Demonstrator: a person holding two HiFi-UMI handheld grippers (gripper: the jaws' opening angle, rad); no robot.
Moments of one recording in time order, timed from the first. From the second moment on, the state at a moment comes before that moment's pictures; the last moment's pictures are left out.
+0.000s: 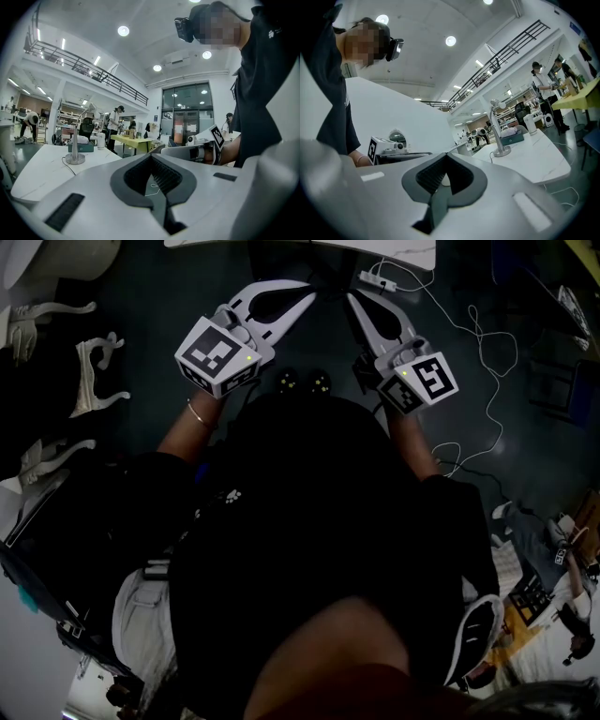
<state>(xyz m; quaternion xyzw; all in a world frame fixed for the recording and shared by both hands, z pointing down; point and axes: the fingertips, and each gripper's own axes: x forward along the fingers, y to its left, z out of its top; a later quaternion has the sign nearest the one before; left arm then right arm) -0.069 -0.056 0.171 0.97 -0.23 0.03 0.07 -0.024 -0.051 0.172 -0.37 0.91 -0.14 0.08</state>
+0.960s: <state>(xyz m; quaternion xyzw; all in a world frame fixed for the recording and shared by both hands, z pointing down) -0.058 -0.044 0.174 0.97 -0.23 0.03 0.08 -0.012 -0.041 0.175 -0.37 0.91 -0.15 0.08</state>
